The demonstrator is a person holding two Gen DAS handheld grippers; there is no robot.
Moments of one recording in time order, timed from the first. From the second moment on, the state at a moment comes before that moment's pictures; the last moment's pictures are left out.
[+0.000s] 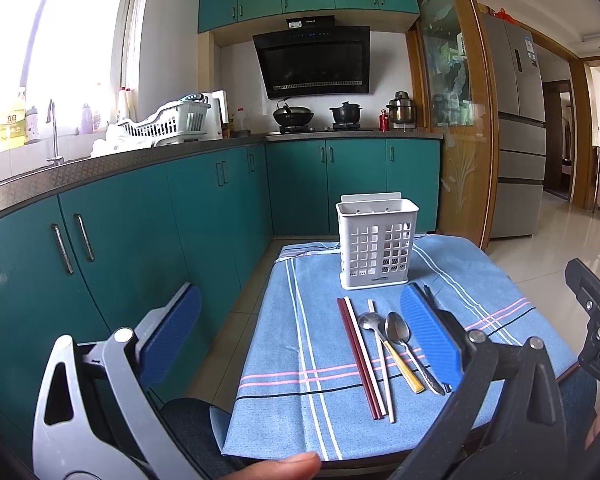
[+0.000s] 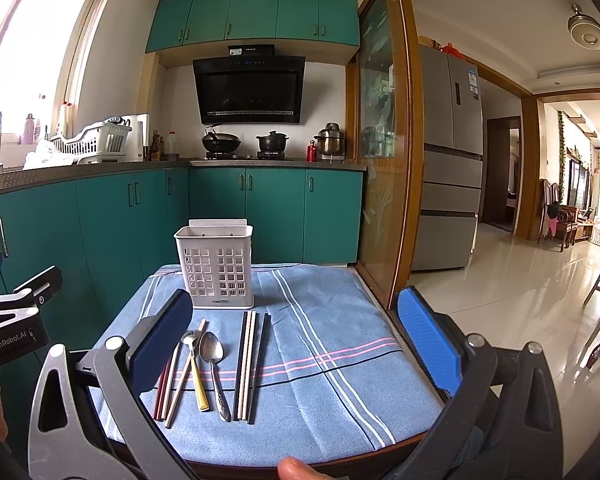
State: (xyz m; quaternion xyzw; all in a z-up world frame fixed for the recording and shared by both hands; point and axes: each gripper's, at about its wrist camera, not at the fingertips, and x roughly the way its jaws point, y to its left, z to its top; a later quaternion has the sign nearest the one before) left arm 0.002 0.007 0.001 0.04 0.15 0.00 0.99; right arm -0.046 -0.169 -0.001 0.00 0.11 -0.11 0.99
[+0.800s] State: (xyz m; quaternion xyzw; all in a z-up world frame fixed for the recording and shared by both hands) left arm -0.001 0.007 0.001 0.04 0.15 0.00 0.99; right arm -0.047 -0.167 0.001 0.00 0.11 -0.10 0.99
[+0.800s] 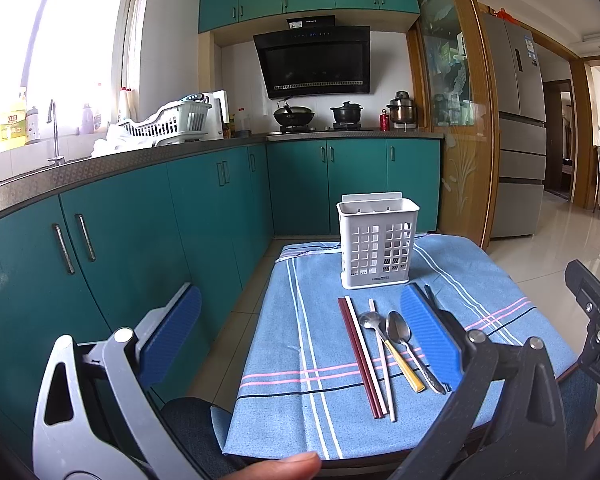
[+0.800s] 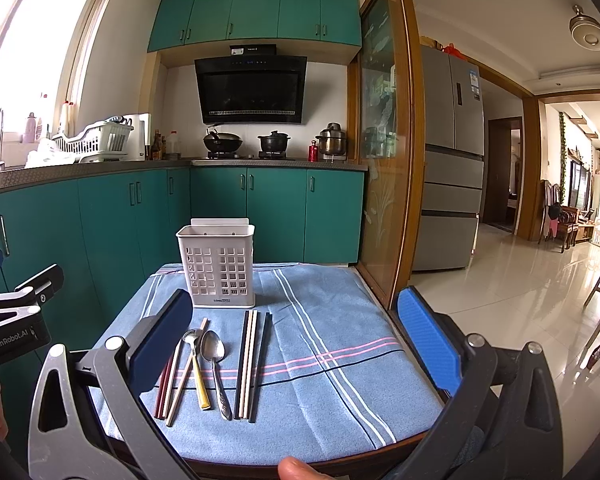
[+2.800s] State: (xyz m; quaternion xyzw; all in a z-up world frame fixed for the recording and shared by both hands) left arm 0.190 -0.013 -0.146 0.03 0.46 -0.07 0.88; right arm 0.135 -0.228 -0.126 0.08 0.43 -0.04 0.90
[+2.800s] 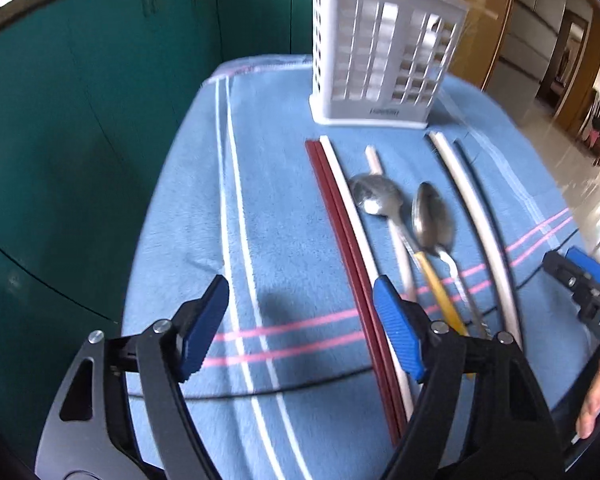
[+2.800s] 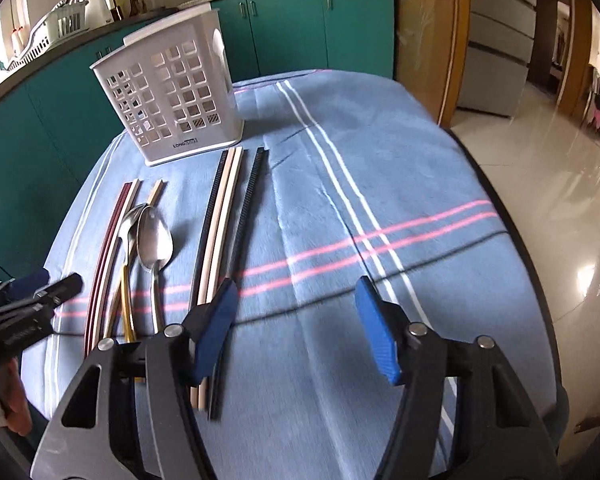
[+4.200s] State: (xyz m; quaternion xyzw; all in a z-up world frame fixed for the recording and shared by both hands) left arm 0.242 -0.004 -0.160 0.03 0.49 -0.02 0.87; right arm 0.195 -0.235 -0.155 0.04 0.44 -0.06 0.90
